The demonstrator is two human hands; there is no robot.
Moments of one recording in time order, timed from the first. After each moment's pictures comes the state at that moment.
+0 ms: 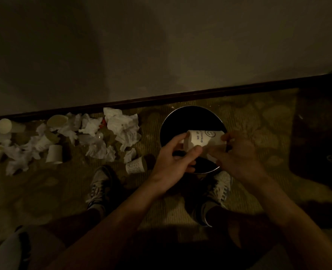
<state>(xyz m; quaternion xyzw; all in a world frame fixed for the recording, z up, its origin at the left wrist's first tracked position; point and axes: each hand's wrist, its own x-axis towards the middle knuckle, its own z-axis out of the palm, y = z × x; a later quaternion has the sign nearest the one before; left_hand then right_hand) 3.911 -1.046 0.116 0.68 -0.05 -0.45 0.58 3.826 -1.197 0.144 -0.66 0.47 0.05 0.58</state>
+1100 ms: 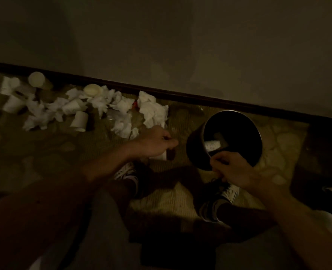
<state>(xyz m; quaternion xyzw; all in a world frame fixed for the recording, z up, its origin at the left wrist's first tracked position) 4.014 -0.904 0.132 0.82 -0.17 -0.46 0.30 3.856 -1.102 0.144 -0.76 0.35 0.27 0.47</state>
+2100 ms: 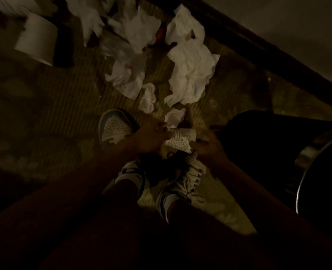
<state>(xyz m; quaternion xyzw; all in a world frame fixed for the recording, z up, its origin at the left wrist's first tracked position) 4.065 -0.808 -0.131 0.67 0.15 -0.53 0.50 3.997 -0.975 -0.103 -0.69 0.45 0.26 0.51</state>
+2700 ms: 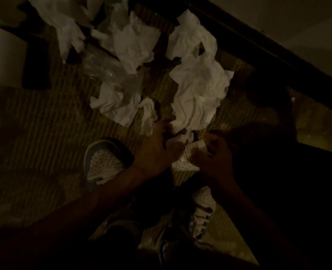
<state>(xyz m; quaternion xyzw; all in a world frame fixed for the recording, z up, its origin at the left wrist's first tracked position) 4.076 -0.843 -0.204 0.71 0.09 -0.39 0.57 4.042 -0.987 -0.158 -0.68 0.48 0.20 0.52</state>
